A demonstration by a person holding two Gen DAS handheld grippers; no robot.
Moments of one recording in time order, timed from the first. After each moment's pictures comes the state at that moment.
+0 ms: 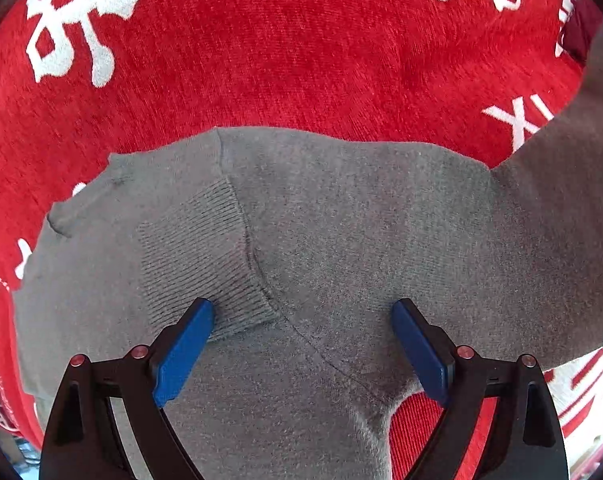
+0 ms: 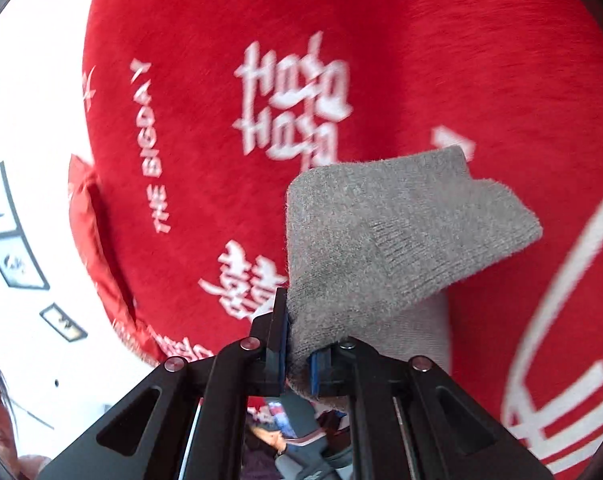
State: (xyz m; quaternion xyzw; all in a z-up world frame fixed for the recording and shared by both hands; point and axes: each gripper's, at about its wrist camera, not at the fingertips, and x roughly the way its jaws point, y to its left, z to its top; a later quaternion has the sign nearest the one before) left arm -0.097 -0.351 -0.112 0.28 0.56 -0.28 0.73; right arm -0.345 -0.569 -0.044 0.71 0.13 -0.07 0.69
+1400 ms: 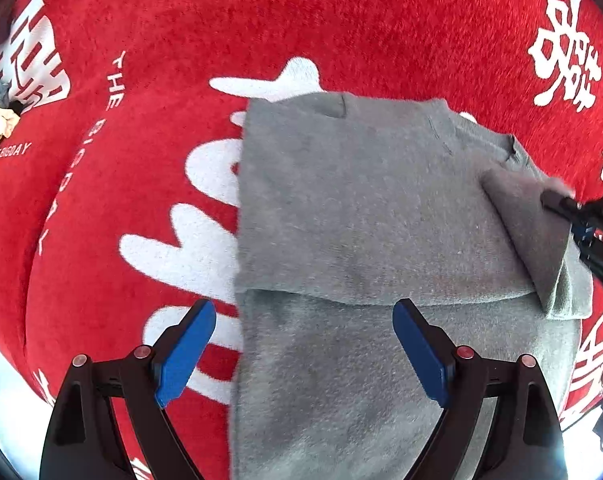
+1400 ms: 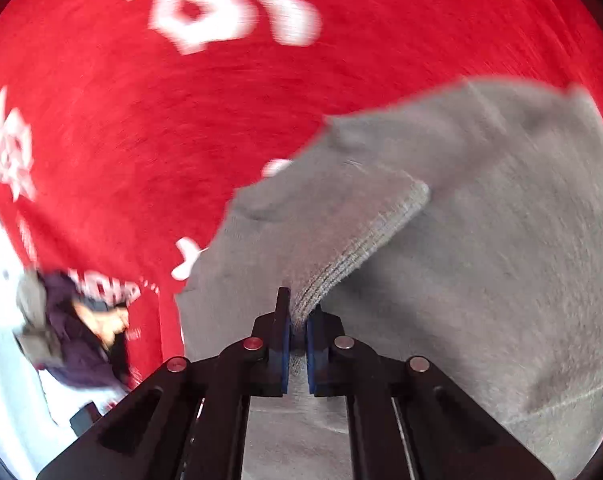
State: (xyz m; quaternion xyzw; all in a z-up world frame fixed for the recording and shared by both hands) left arm 0.044 0.035 -0.080 0.08 0.61 -0.16 0.77; right arm -0.057 -0.289 -0.084 0.46 0.48 -0.07 0.74
